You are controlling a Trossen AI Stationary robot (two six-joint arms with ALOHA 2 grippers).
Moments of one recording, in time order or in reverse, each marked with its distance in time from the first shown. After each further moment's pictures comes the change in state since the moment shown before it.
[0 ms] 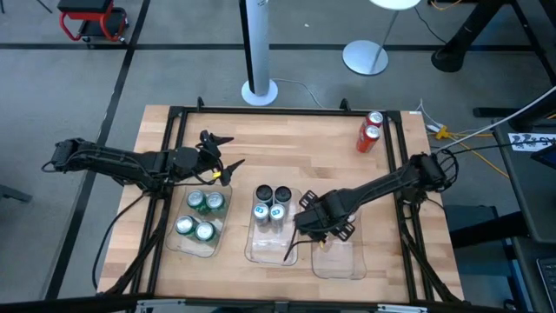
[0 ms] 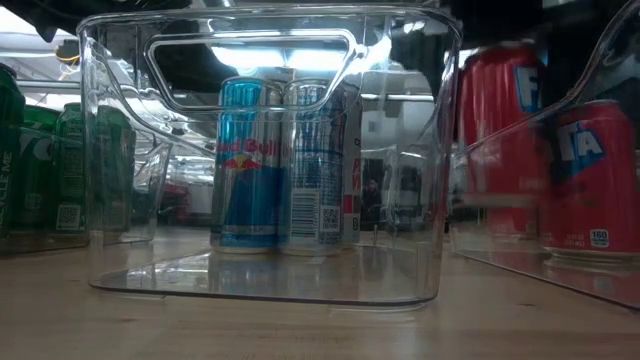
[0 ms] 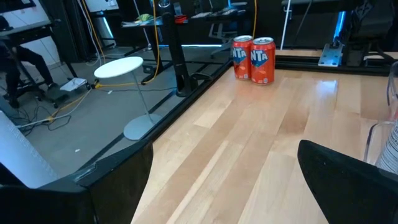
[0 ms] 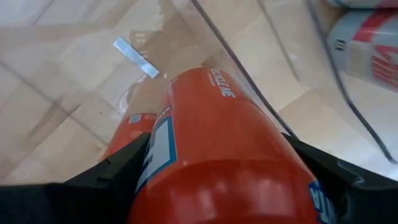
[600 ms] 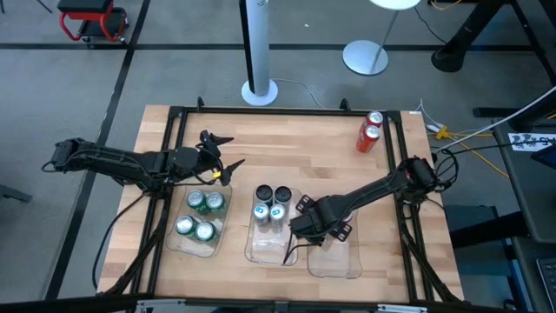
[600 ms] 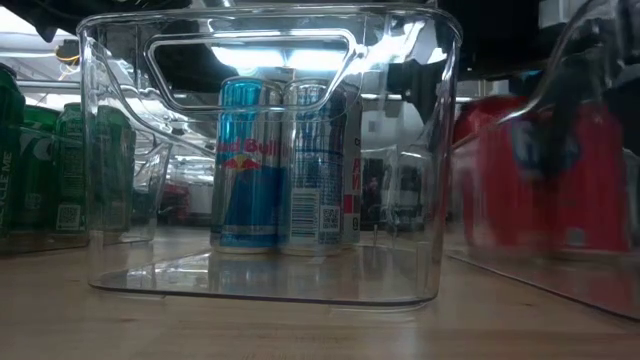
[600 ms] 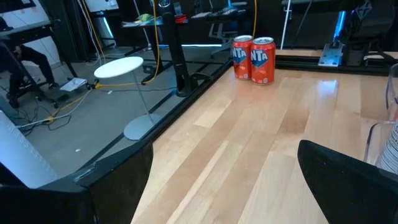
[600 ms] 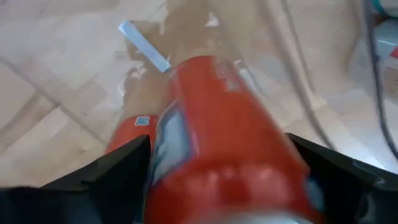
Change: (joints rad) left arm 0.000 0.000 0.000 -0.001 0.000 0.000; right arm 0.000 0.074 -0.014 0.029 0.018 -0.070
